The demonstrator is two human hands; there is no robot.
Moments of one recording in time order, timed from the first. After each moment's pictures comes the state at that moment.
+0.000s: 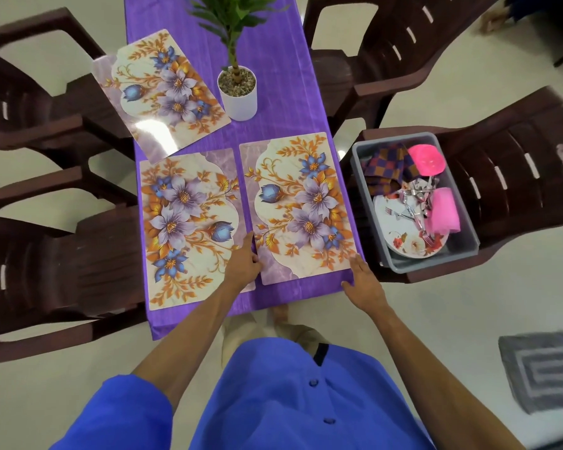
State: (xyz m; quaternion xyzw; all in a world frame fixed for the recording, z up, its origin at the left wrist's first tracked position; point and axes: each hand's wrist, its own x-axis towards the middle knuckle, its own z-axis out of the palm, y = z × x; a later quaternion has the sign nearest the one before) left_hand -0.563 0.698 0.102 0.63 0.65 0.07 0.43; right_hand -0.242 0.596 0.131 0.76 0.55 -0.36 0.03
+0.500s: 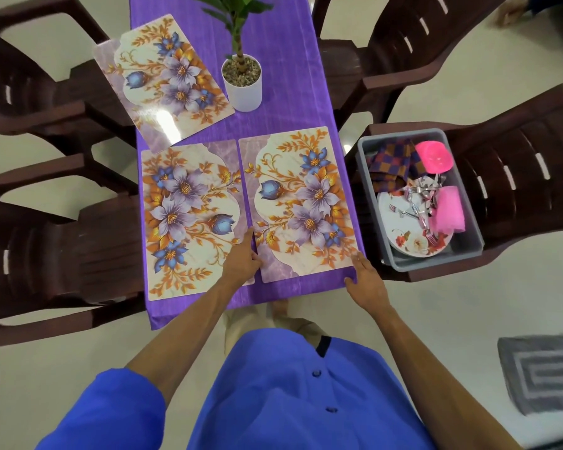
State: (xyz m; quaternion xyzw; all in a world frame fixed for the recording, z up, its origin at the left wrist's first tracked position) left_hand -0.565 0.691 0.095 0.62 0.66 0.06 0.41; right_hand -0.237 0.595 0.131 0.76 0.55 -0.35 0.01
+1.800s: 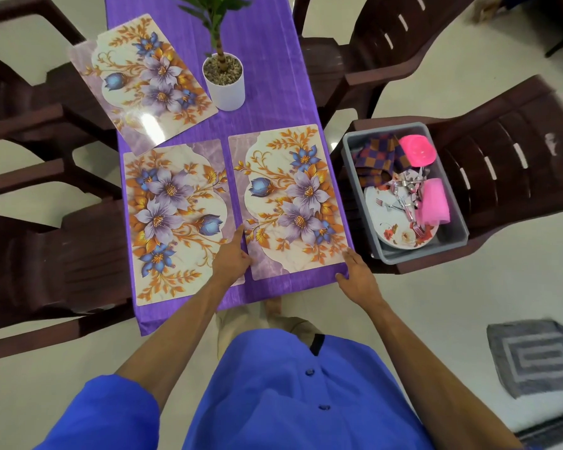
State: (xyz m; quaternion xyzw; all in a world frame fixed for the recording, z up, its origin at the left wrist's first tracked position) left_hand -0.563 0.695 0.092 0.65 0.66 0.04 0.38; right_hand -0.232 0.591 0.130 0.76 0.54 -0.37 -0.02
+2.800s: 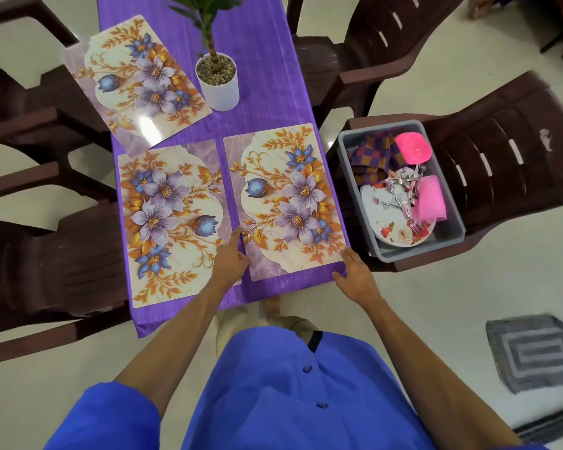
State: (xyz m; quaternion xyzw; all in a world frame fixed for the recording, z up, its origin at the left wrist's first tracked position) left_hand -0.550 0.688 0.117 0.63 0.67 0.07 0.39; right_hand -0.231 0.593 0.135 0.76 0.54 -0.38 -0.02
